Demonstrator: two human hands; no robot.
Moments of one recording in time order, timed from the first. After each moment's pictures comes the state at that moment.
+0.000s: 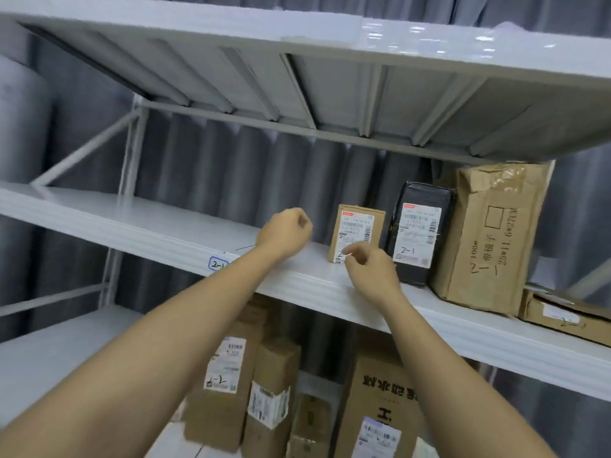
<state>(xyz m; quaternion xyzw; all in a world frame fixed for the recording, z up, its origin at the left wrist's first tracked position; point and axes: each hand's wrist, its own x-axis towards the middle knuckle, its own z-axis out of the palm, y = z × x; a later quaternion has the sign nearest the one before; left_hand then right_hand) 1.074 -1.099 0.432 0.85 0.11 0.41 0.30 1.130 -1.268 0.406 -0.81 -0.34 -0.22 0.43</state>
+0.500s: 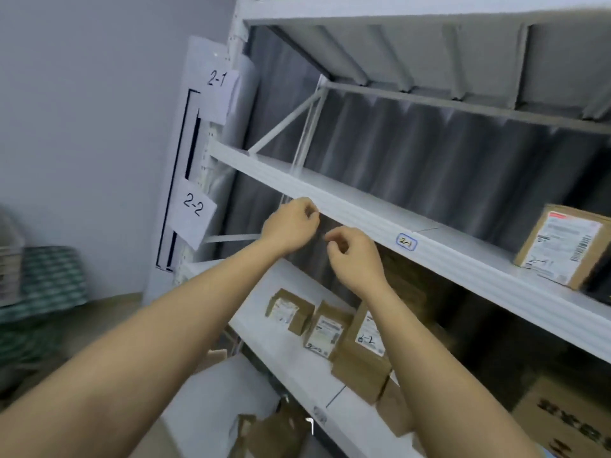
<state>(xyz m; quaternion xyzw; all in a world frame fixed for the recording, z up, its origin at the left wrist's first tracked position) 0.836 -0.947 0.333 0.80 0.29 0.44 0.29 0.939 -1.056 0.328 -0.73 -0.58 -0.11 0.36</state>
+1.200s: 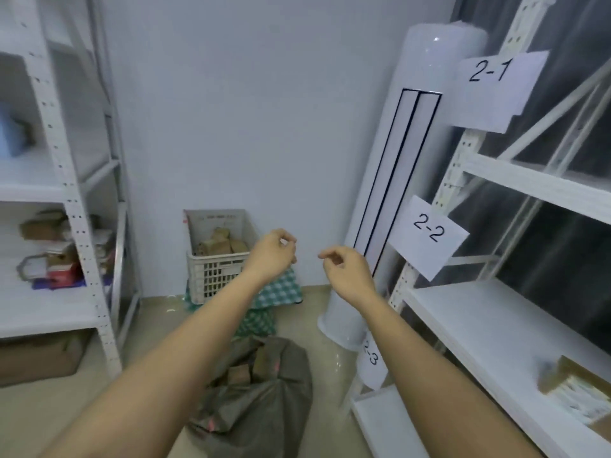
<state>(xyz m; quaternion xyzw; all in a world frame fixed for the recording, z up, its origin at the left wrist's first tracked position) 0.393 -0.647 0.198 0.65 0.55 0.42 0.32 0.557 -0.682 0.197 -0.62 -0.66 0.19 0.38</state>
